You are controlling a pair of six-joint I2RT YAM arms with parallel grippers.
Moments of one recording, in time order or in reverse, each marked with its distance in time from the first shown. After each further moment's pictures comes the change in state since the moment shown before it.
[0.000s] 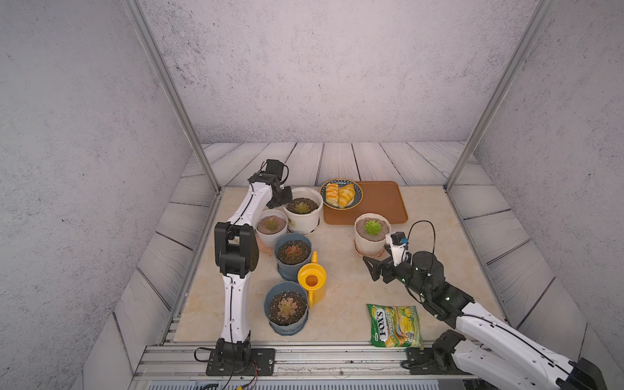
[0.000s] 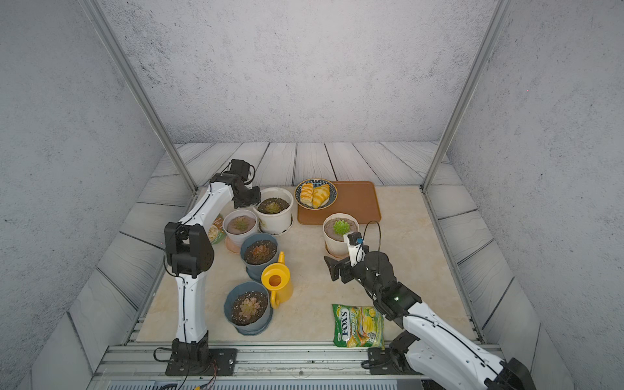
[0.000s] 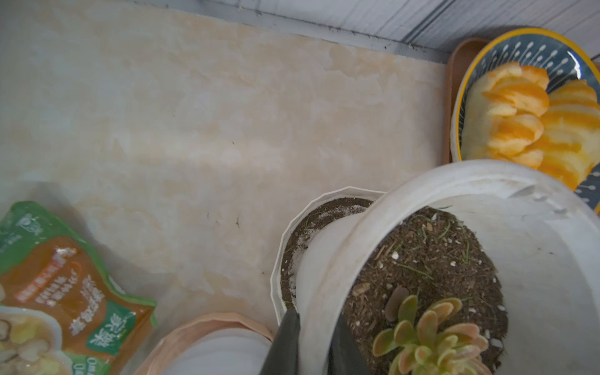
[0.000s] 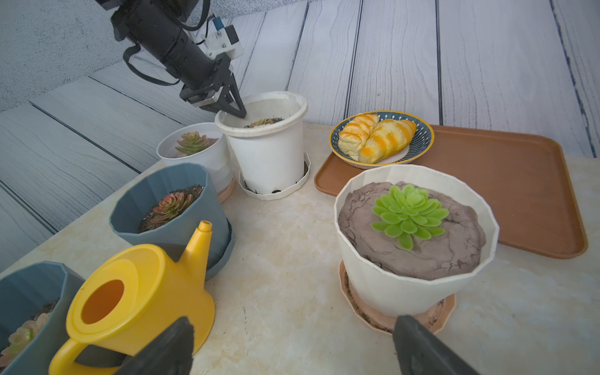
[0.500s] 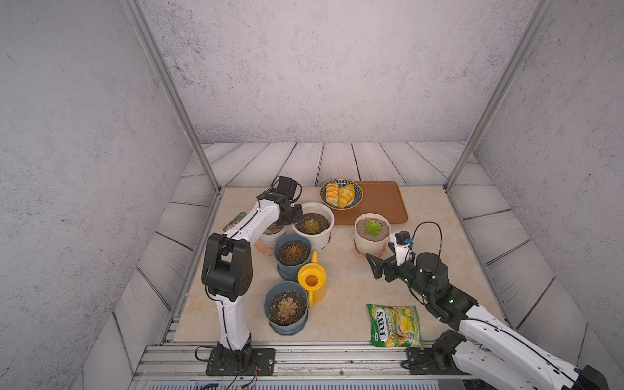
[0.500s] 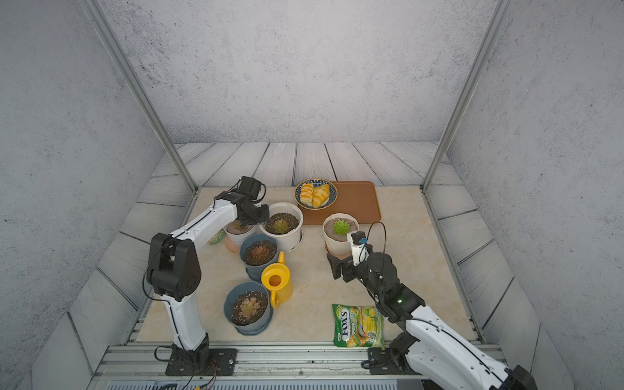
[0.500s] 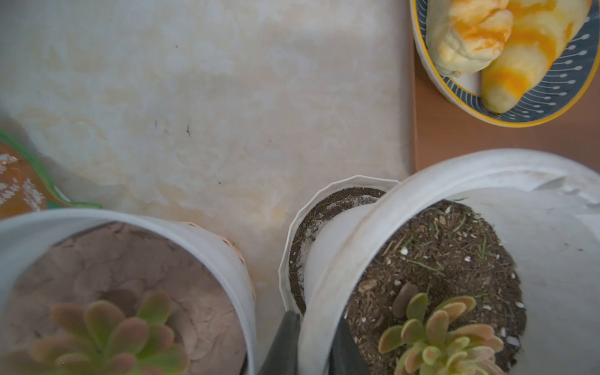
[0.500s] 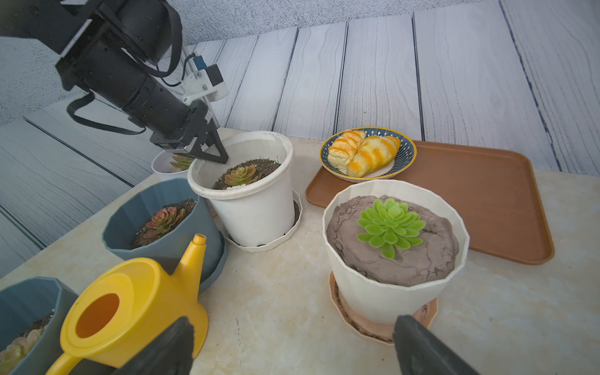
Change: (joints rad) left arm -0.131 -0.293 -0.462 0.171 -0.055 -0.040; right arm 0.000 -0.037 0.000 -0.007 0.038 -0.008
